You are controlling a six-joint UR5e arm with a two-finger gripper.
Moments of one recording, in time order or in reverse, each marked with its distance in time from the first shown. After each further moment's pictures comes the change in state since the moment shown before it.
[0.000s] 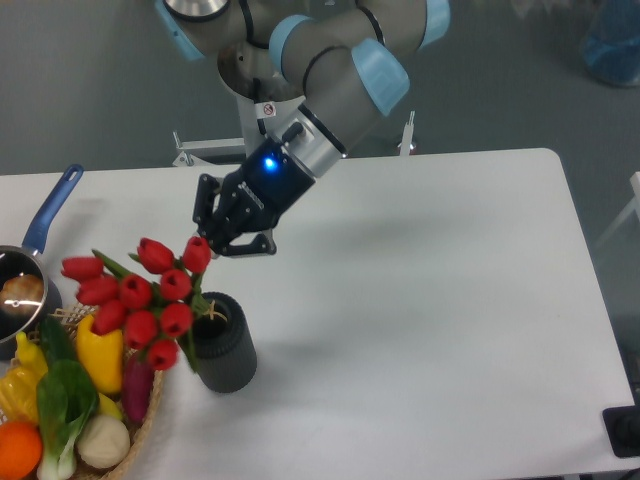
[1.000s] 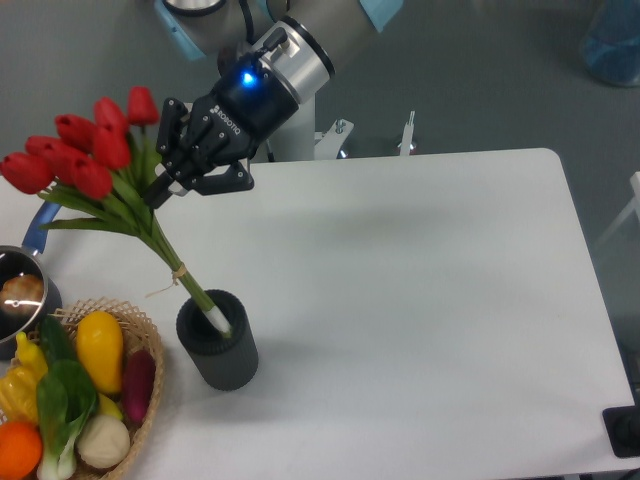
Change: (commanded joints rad) arm 0.009 0.092 0.061 -0.002 -0.052 -0.138
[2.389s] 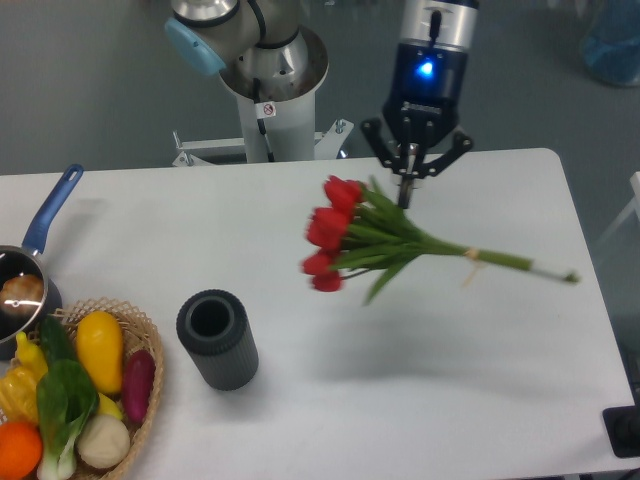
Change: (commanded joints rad) arm 0.311 0.000 0.012 -0.112 0.748 0.059
